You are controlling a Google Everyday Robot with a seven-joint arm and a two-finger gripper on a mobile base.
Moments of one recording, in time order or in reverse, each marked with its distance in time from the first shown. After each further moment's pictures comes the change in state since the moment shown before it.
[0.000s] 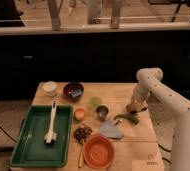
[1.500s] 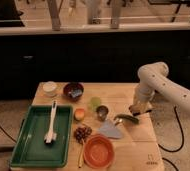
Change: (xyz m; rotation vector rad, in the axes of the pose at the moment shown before) arm -0.040 0.048 -0.073 0.008 0.064 -0.010
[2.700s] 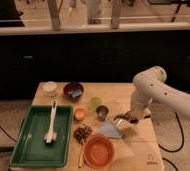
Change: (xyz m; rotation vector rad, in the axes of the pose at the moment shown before) arm -0.052 0.038 -0.027 0.039 0.045 -0.019
